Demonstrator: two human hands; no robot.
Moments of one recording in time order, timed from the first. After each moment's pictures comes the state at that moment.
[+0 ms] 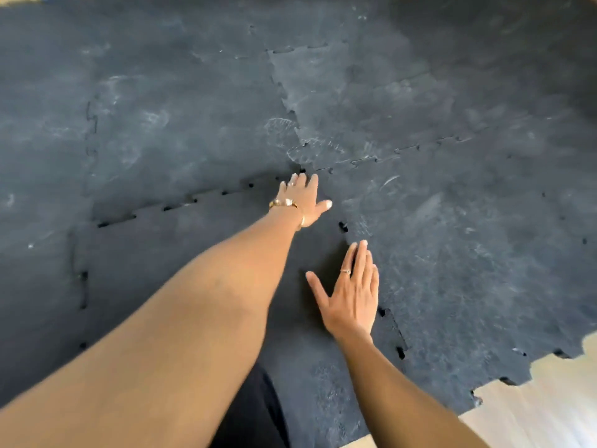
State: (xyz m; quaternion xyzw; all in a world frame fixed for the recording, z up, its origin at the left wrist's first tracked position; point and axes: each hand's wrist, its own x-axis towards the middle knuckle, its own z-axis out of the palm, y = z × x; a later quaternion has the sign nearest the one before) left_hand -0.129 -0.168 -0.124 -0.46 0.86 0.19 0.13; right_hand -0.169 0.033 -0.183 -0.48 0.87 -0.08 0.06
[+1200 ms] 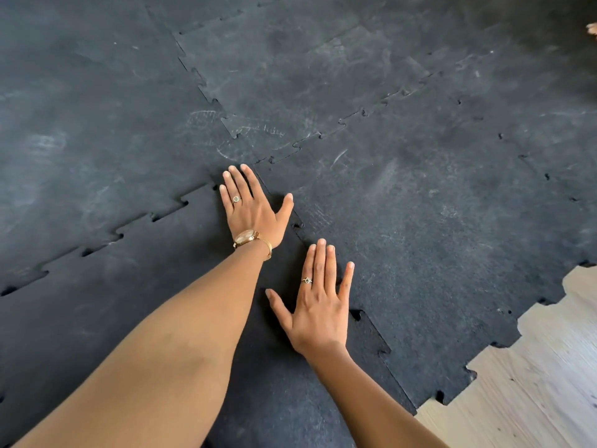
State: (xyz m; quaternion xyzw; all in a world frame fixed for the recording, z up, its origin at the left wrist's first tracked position) left_hand -0.159 -0.148 -0.195 -0.57 0.82 0.05 -0.05; right_hand -0.164 0.037 -0.188 -0.48 0.87 -0.03 0.08
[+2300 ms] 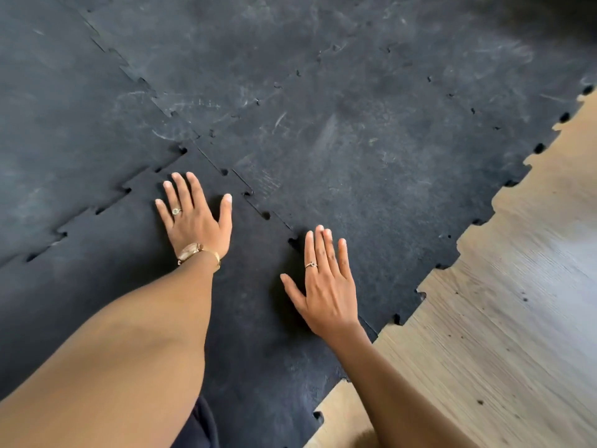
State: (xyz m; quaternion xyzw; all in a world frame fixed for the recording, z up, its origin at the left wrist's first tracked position) left_hand -0.112 -0.103 -0.196 -0.54 0.84 0.07 -0.03; right_hand -0.190 0.118 -0.182 -0.47 0.88 -0.05 0.07
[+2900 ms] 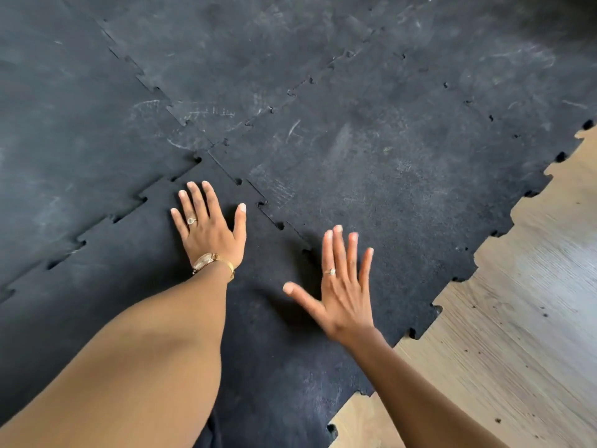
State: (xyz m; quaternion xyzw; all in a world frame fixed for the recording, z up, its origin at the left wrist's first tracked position) left_hand -0.112 -0.099 -0.187 -0.55 0.83 0.06 -0.02; right_hand -0.198 0.110 -0.178 -0.43 0.89 -0.12 0.12
